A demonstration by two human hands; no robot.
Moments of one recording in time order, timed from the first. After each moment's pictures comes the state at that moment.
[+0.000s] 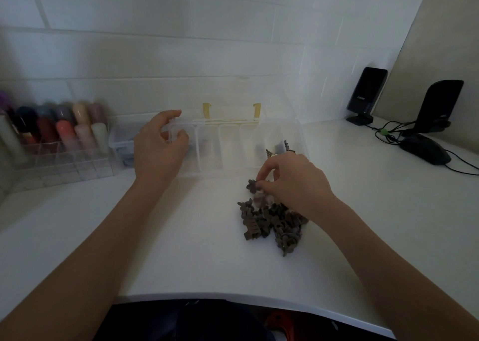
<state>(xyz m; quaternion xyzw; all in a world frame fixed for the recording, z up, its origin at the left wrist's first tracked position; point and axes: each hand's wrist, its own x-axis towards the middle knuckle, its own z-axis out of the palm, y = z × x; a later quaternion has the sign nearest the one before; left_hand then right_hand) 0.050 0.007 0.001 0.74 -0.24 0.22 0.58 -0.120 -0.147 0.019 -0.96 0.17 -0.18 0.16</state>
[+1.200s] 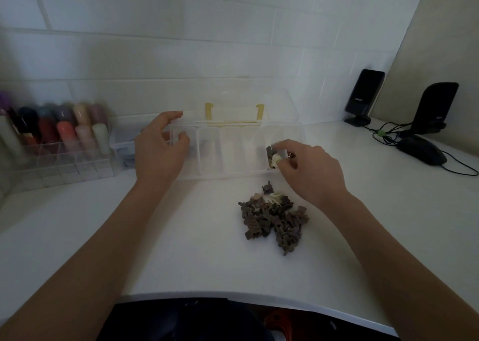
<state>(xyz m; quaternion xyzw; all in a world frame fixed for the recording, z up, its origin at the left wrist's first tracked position) 0.053 0.008 -0.003 0.73 -0.27 0.24 0.58 -0.122 -0.172 0.017 -0.94 0.20 -0.27 0.09</state>
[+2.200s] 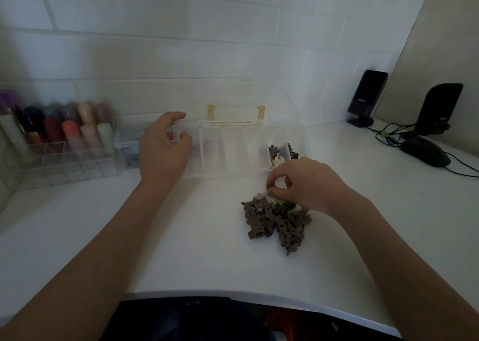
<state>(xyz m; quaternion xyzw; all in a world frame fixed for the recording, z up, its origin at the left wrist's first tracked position) 0.047 0.009 0.001 0.75 -0.24 0.23 0.57 -0.126 -0.165 0.024 -0.99 0.10 -0.09 0.04</state>
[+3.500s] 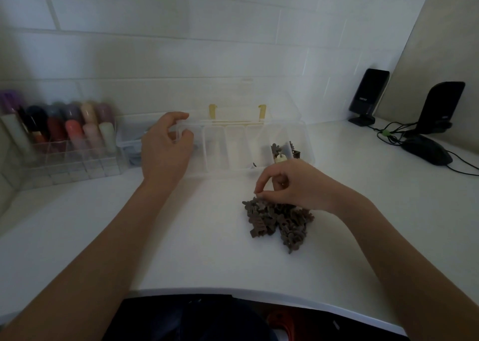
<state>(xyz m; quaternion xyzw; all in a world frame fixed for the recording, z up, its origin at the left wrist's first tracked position) 0.043 0.009 0.003 0.74 -0.23 0.22 0.59 -0.122 -0.164 0.017 -0.96 0.01 -0.07 0.29</state>
